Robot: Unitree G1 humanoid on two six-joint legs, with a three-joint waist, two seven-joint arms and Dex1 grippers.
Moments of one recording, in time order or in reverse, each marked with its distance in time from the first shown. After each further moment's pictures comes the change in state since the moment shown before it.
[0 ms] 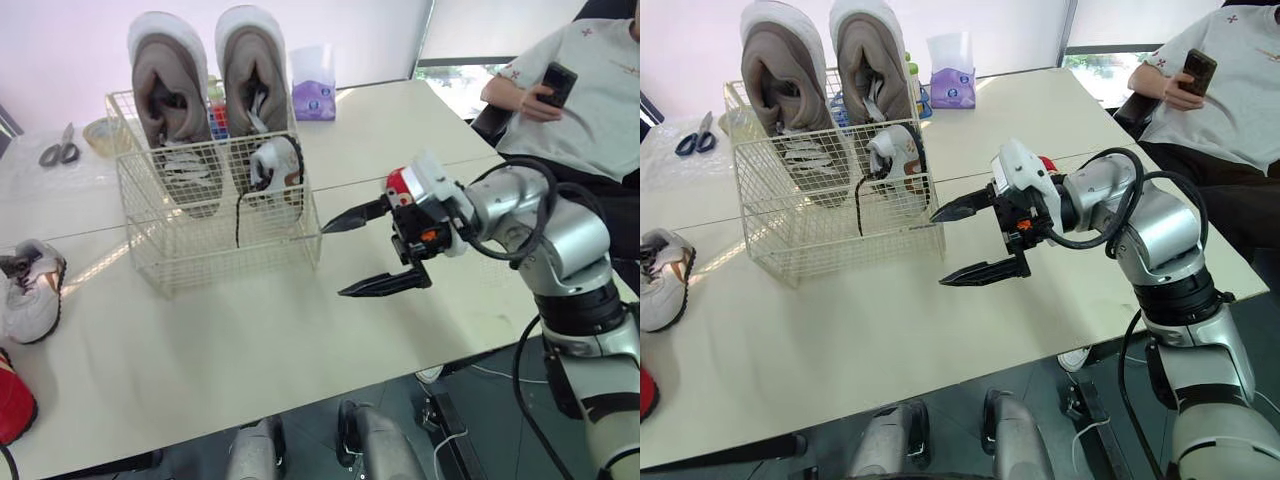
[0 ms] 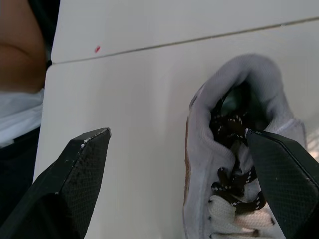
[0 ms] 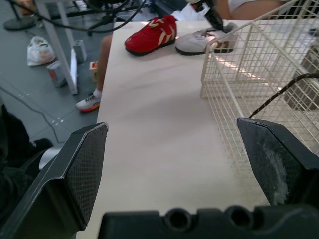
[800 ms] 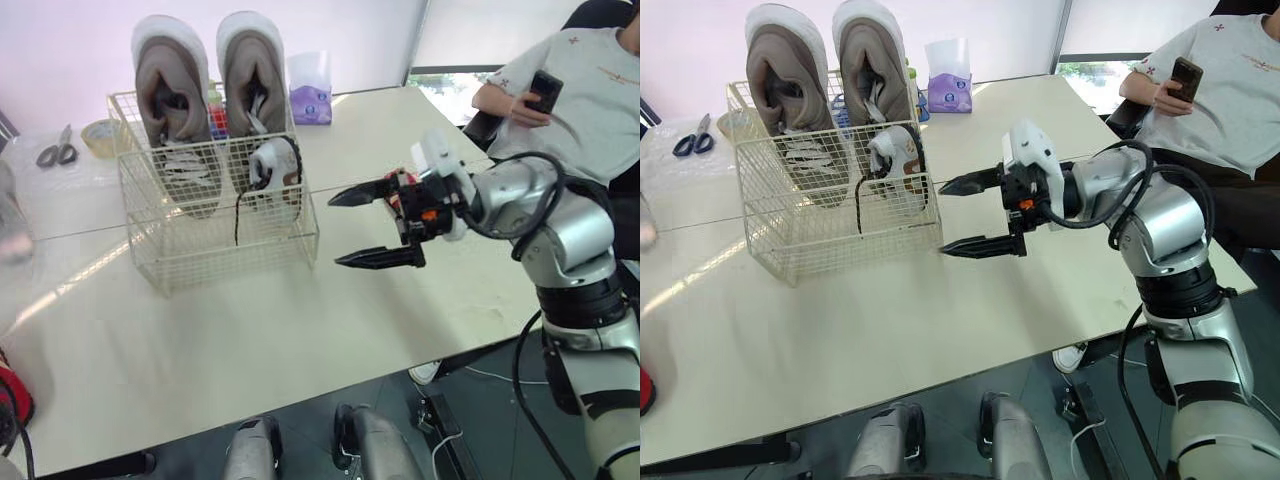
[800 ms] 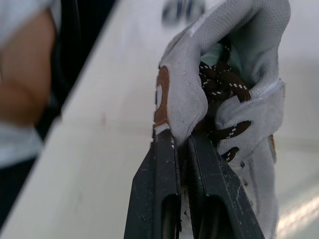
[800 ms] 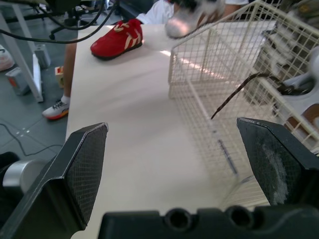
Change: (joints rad) left arm 0.023 -0.142 0.528 -0.499 -0.058 0.027 0.195; right arm -0.045 0.008 -0.039 0.087 -0.003 -0.009 -0.091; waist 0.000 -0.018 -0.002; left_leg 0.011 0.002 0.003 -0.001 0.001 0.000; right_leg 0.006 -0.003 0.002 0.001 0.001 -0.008
